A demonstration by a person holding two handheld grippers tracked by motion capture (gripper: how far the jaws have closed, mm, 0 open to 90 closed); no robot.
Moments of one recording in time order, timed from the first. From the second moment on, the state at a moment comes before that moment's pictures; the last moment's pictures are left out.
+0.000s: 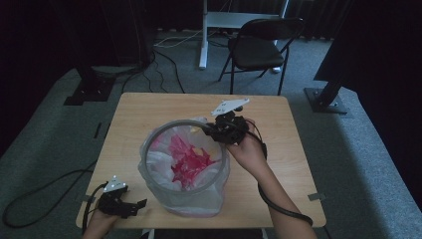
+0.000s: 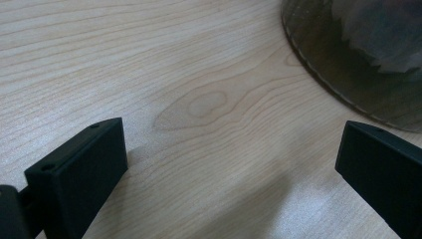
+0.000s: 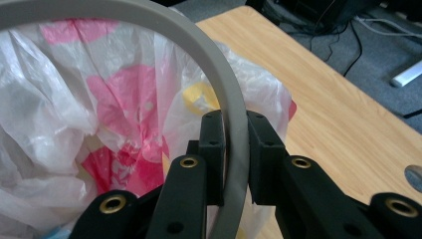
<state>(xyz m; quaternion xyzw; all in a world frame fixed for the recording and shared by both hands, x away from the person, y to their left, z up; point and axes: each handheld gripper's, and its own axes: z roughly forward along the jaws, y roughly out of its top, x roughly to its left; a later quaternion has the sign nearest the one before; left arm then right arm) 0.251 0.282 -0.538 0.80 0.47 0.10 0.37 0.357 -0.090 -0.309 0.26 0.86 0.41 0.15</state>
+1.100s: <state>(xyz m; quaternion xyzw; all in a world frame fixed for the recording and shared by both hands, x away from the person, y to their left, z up) 0.252 0.283 -0.540 0.80 0.47 0.10 0.37 0.361 -0.138 -0.280 0.33 0.77 0.54 0.08</state>
